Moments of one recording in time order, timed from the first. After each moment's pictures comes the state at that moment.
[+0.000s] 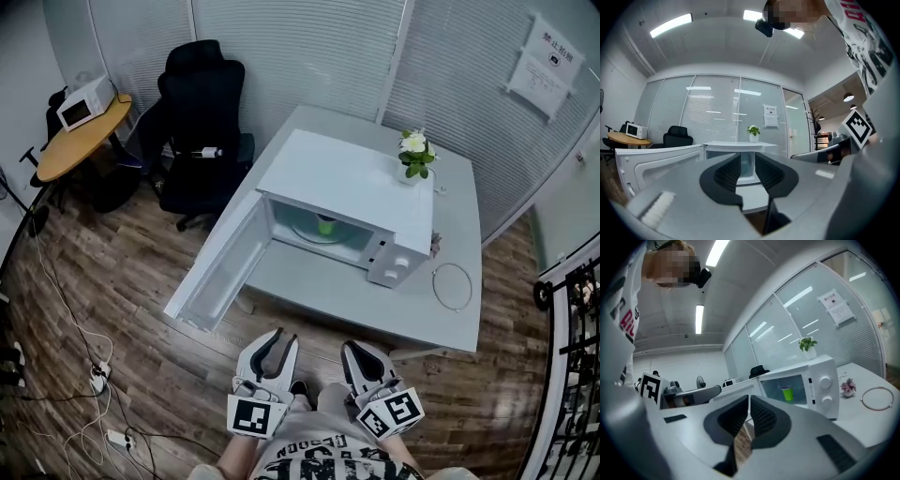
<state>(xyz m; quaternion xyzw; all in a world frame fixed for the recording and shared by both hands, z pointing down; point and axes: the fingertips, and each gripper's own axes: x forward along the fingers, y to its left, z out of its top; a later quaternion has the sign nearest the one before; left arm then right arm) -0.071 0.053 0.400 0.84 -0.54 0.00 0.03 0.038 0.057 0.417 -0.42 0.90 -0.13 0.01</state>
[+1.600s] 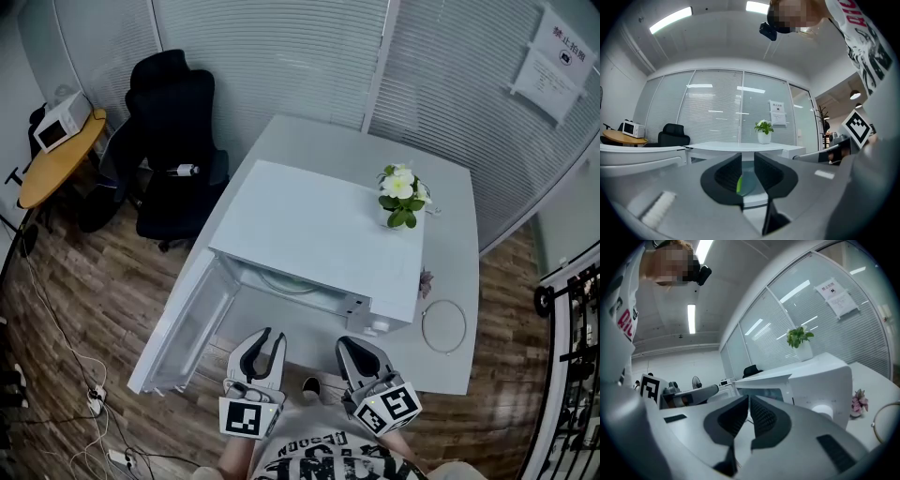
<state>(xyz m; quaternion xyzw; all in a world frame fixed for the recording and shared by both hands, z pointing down) -0.039 -0.099 0.408 0.83 -0.55 0.00 0.01 0.083 -0.097 0.429 -0.42 0.90 -0.14 0.01</state>
